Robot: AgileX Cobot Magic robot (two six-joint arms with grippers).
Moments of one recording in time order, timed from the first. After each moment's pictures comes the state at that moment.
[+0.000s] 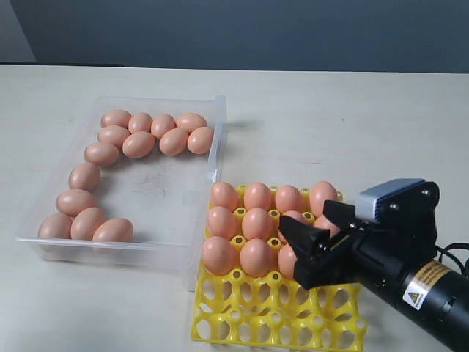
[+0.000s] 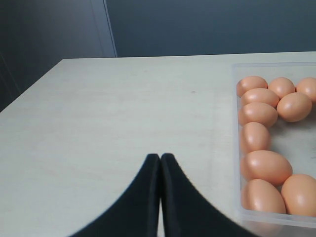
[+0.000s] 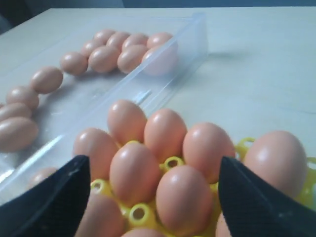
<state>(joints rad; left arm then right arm) 0.28 0.00 0.00 0.00 0.32 0.06 0.87 1.51 -0.10 0.28 -1.00 0.18</state>
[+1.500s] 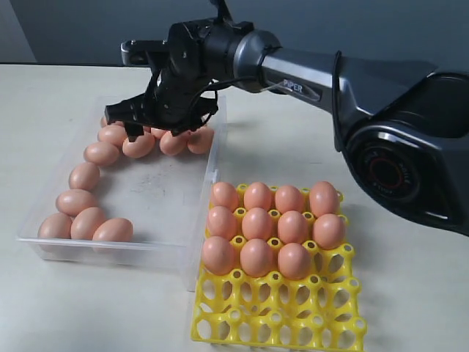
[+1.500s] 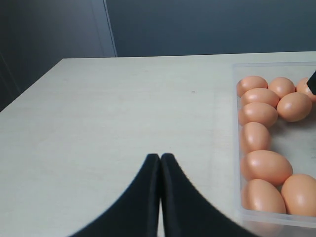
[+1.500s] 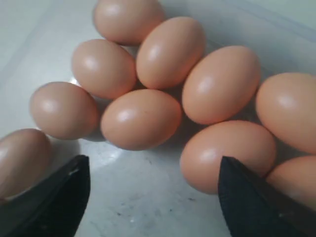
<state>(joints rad) 0.28 0.00 0.00 0.00 0.32 0.06 0.73 2.42 -2.10 0.19 0.78 0.19</state>
